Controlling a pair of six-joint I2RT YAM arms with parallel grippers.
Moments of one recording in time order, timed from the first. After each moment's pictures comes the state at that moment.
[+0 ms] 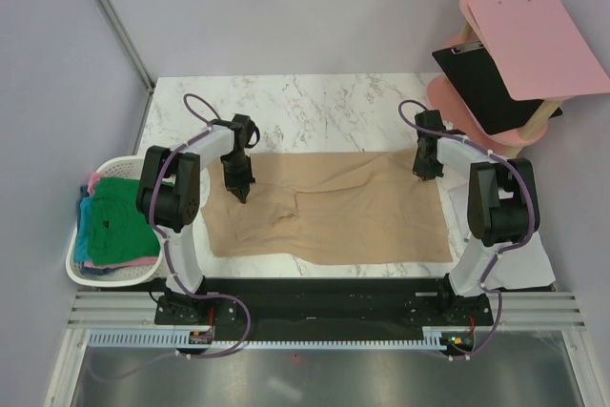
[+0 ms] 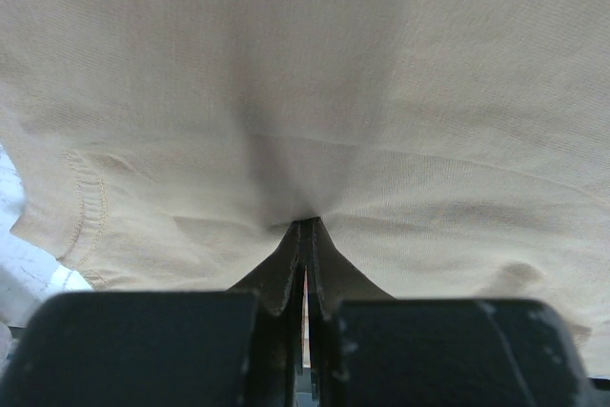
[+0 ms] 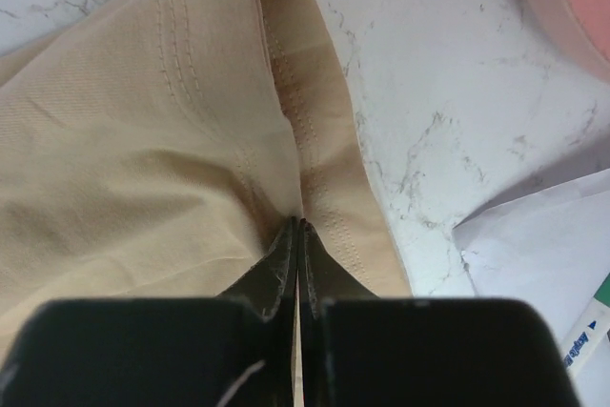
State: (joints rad) left arm -0.25 1.98 1.36 -0.96 -0.05 -0.43; right arm 0.09 1.80 1.15 -0.53 0.29 0.39
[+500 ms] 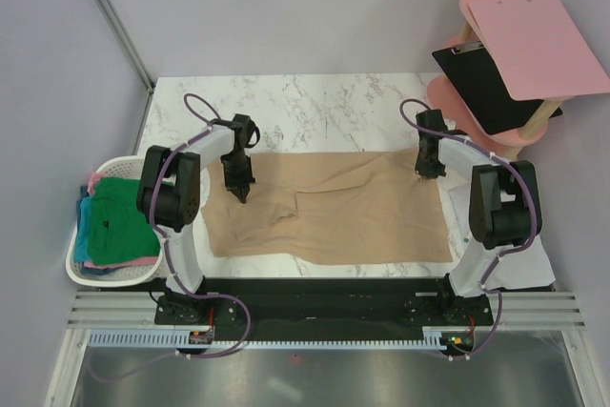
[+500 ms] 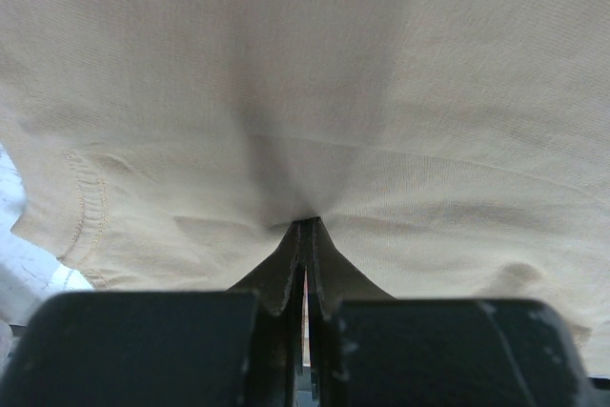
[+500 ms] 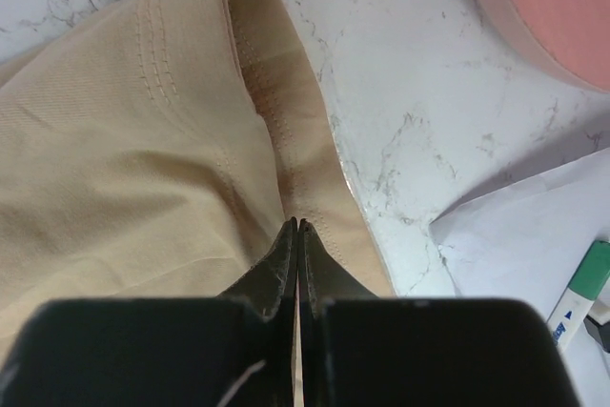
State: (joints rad) left arm -0.25 1.98 1.36 -0.96 -0.05 -0.42; right arm 0.09 1.78 1.14 -0.52 0.32 0.39
